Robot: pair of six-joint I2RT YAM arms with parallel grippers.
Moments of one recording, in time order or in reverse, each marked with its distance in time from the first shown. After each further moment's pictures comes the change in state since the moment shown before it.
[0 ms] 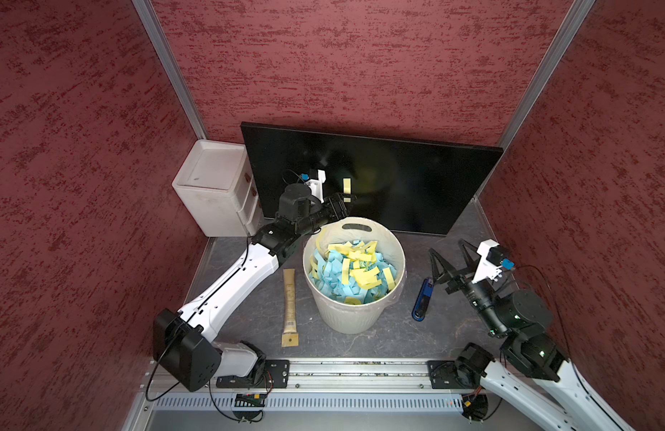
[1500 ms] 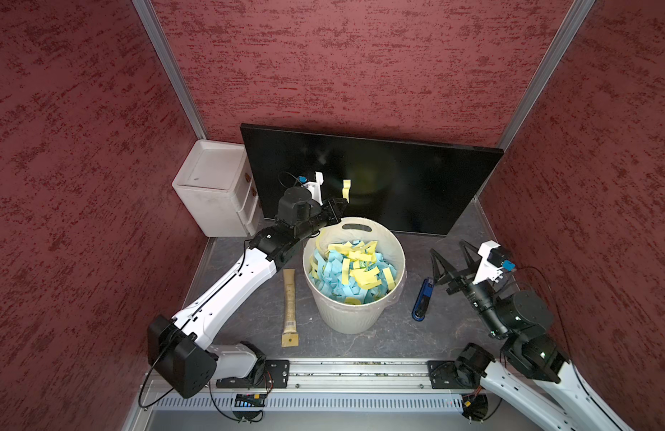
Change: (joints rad) left arm -0.016 -0.068 -0.033 -0.019 -0.057 0.016; right arm 0.000 -0.015 -0.005 -0.017 0.007 0.002
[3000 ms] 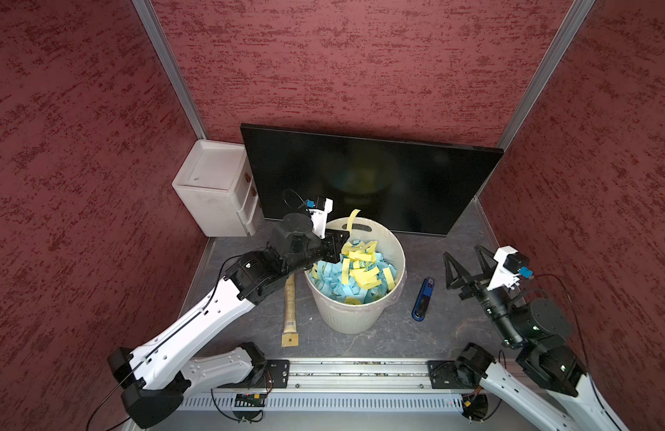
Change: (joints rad) left arm -0.238 -0.214 -0.032 -0.355 -0.161 0.185; right arm 0.000 -0.070 0.060 -0.136 0.068 -0.026
